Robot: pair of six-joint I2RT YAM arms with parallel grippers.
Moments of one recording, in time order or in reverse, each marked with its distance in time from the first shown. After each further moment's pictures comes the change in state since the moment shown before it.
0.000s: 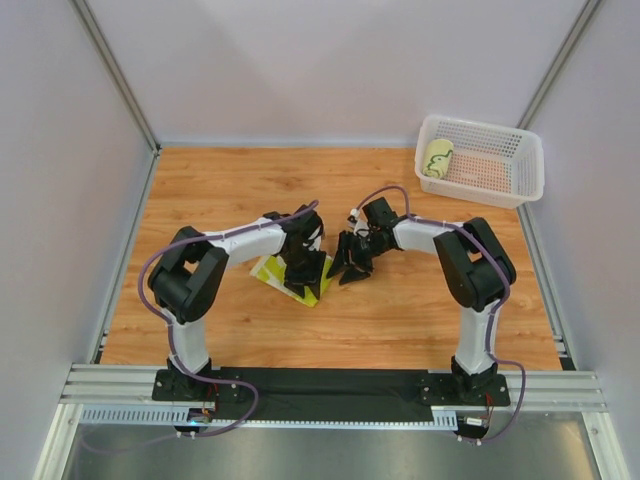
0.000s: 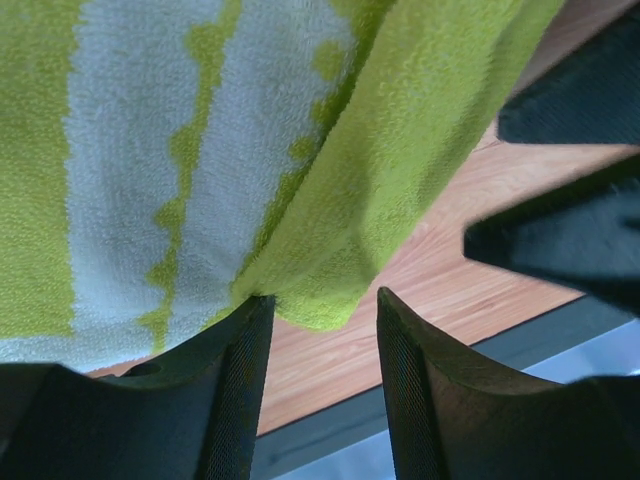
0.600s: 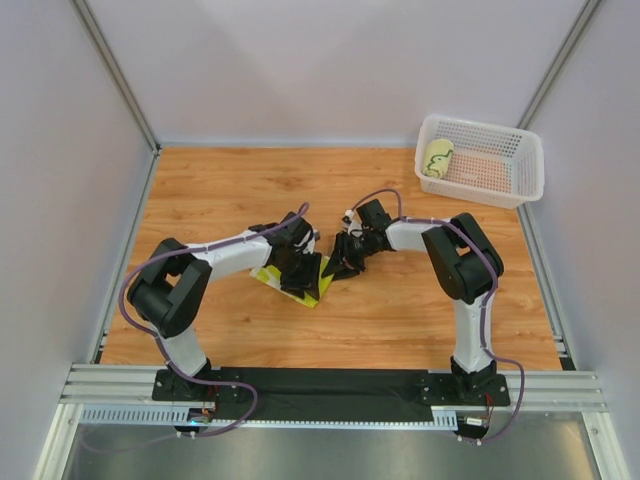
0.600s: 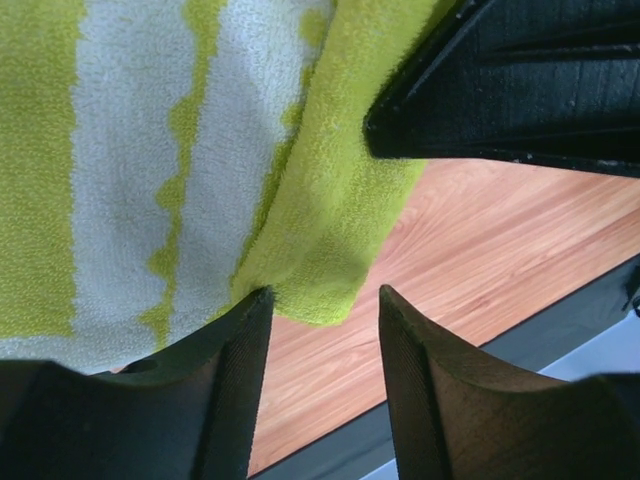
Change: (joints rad) left arm 0.017 -0.151 -0.207 0.224 0.029 -0.014; right arm 0.019 0.106 0.032 0.130 -0.039 0.095
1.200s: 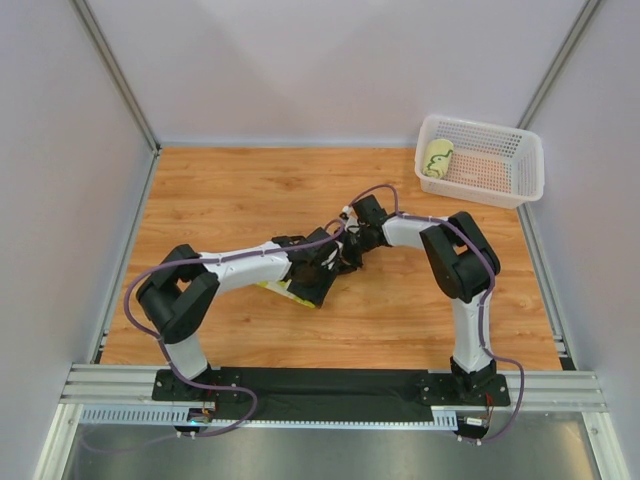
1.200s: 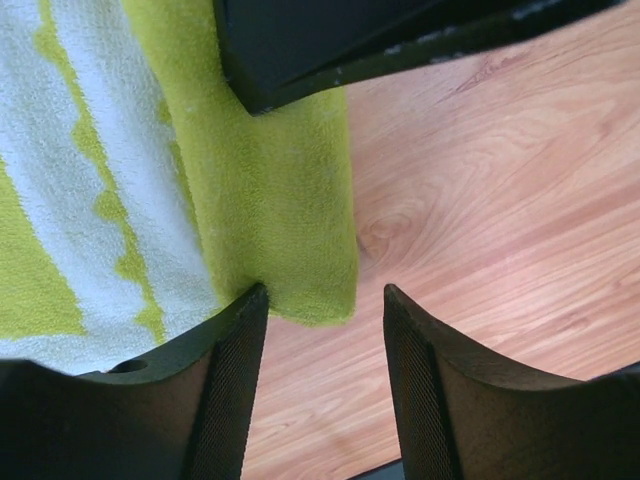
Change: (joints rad) left arm -0.188 0.005 0.045 -0.051 -0.282 0.132; right arm 0.008 0.018 0.060 -0.055 0.042 -0.003
